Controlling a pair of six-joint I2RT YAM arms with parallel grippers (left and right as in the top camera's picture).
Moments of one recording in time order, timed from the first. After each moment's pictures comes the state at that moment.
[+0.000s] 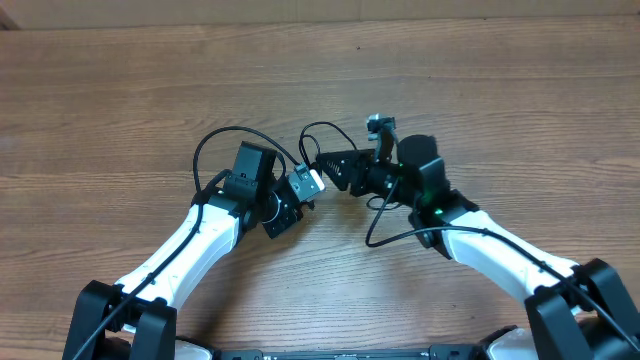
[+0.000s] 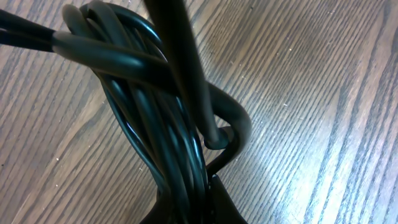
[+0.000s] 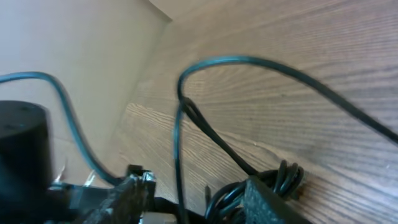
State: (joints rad) left arm -0.35 1.51 0.81 -0.41 0.29 0.64; right arm 0.49 1.55 0.72 0.45 -0.49 0.70
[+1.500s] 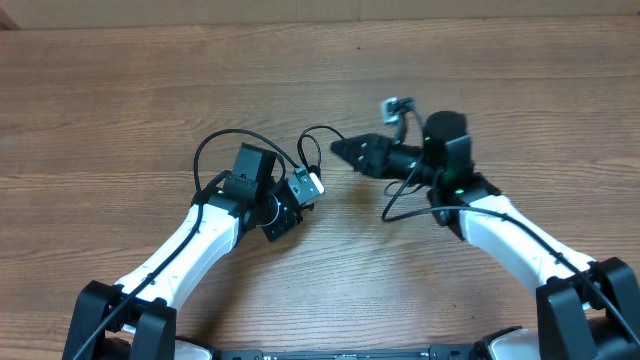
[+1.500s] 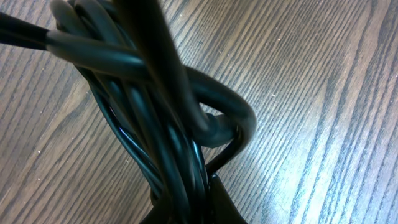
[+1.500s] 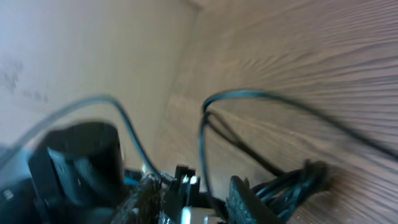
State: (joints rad) left arm -0.35 1.51 0.81 -0.45 0.31 0.64; right arm 0.36 1.55 0.80 0.38 -0.79 0.80
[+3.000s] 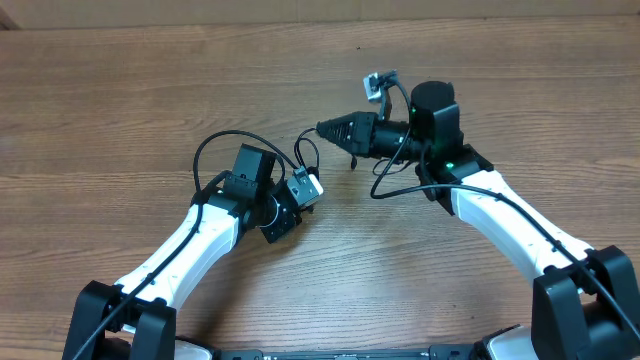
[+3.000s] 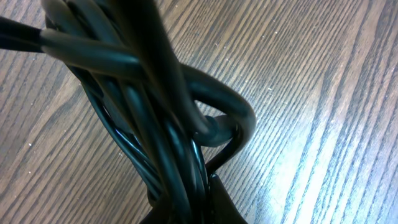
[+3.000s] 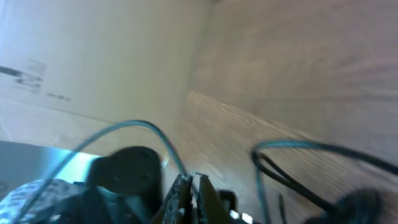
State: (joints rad) left arm -0.35 1.51 0.81 -0.48 0.31 0.63; right arm 0.38 1.62 1.01 0.22 -0.84 0.85
